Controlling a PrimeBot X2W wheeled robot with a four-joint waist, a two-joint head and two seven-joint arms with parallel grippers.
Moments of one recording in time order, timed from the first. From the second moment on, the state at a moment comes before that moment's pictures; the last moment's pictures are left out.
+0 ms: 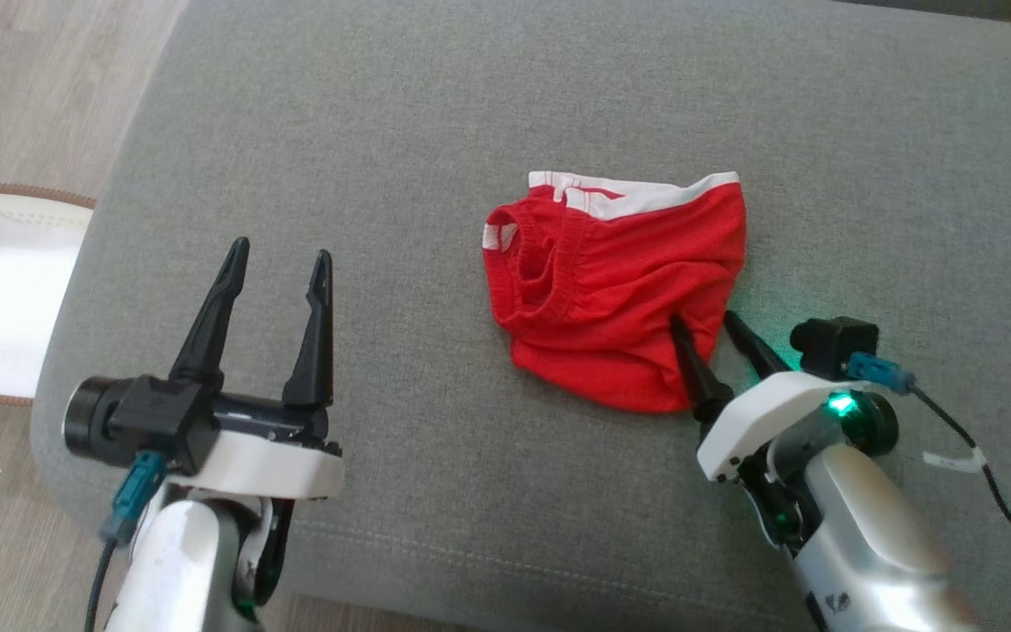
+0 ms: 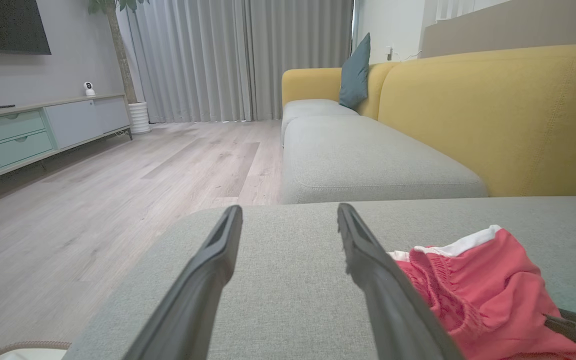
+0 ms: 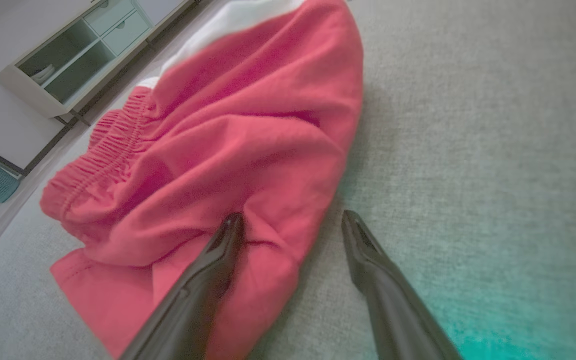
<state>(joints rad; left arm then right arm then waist) -0.13 0.10 -0.21 0.00 -0.10 0.00 -0.26 -0.39 -0.05 0.28 0.68 0.42 0.13 -0.03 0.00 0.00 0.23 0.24</state>
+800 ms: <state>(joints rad) -0.13 0.09 -0.17 -0.01 -0.08 -0.01 -0.26 -0.45 -0.06 0.42 0.69 0.27 0.13 0.01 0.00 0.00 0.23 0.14</state>
